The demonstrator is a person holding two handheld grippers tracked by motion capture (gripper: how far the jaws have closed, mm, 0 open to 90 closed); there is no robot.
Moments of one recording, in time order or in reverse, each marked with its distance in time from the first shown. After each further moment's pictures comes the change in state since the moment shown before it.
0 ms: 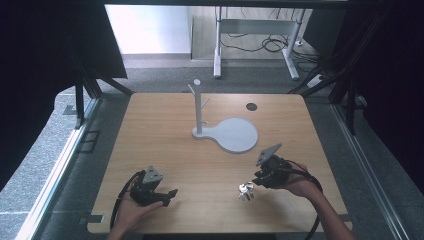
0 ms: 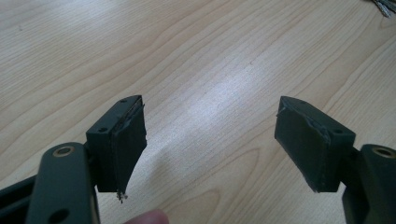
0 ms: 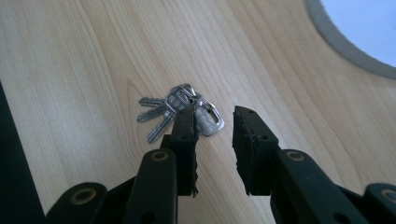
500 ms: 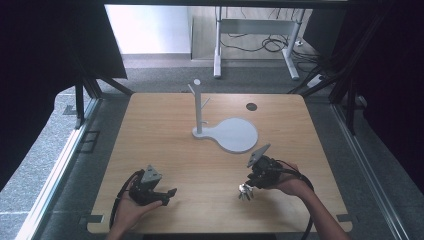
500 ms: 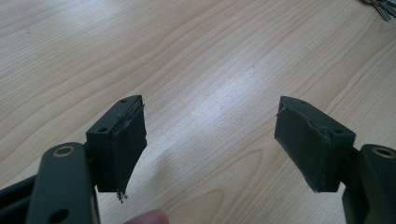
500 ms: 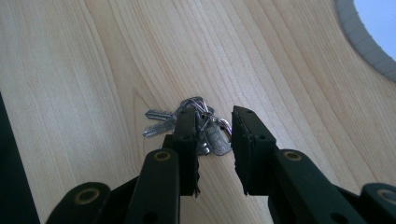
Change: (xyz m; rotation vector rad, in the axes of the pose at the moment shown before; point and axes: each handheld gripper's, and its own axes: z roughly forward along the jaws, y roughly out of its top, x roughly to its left) left arm 0.002 0.001 -0.003 -0.010 0.004 -0.007; right arm 0.003 0.014 0.020 0.039 0.037 -0.026
